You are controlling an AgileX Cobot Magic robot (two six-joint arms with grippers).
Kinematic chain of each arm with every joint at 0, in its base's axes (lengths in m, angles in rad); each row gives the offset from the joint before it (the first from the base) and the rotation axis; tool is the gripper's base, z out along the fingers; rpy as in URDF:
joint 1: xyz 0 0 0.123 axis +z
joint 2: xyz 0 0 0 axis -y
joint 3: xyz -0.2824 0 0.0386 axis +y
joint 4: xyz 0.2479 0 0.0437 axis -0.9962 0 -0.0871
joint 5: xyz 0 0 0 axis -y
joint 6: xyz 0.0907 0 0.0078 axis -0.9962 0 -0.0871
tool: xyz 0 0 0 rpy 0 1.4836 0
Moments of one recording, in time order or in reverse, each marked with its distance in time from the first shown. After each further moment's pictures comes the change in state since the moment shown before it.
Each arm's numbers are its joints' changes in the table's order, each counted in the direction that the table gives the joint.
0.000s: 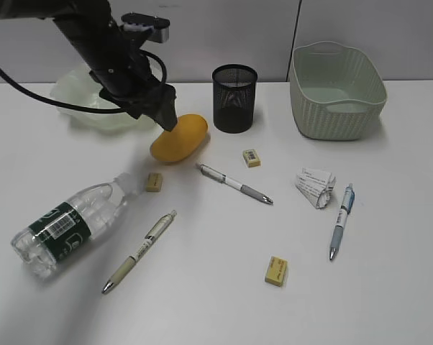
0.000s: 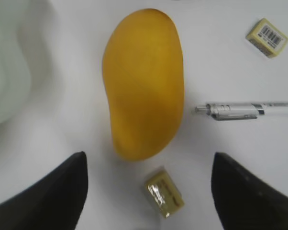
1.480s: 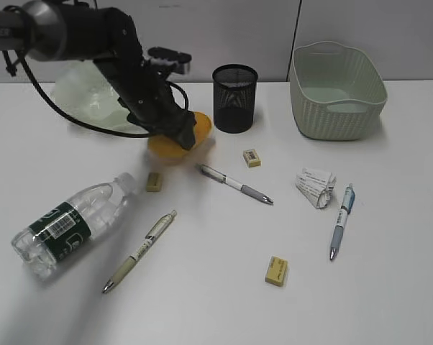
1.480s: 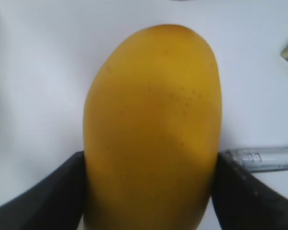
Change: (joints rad) left arm -0.033 -0.186 -0.079 0.035 0.115 -0.016; right arm 0.000 0.000 0.000 0.000 0.000 0.000
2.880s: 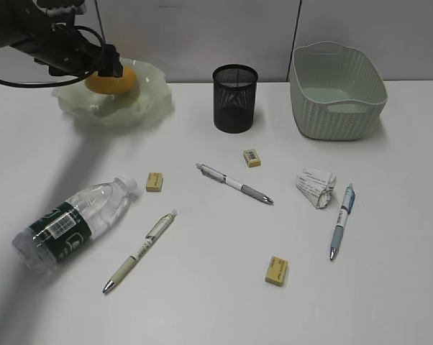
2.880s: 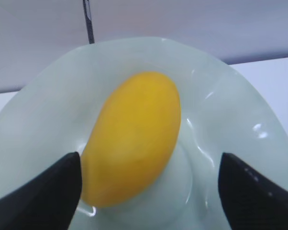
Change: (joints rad) left arm 0.285 0.022 -0.001 0.104 0.406 0.042; right arm 0.000 0.000 0.000 0.000 0.000 0.000
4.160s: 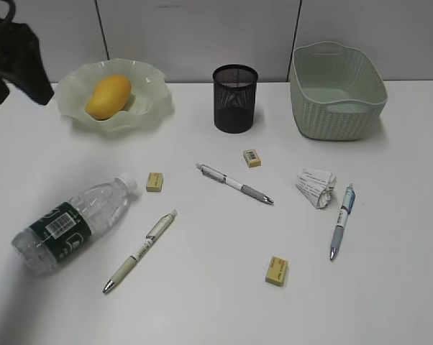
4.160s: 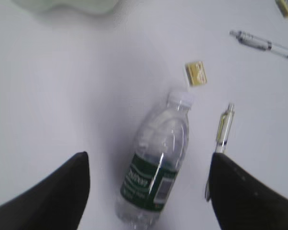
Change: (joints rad) left arm 0.000 0.586 0.299 -0.112 -0.824 0.079; right arm 0.000 -0.129 -0.015 0.009 0.036 0.000
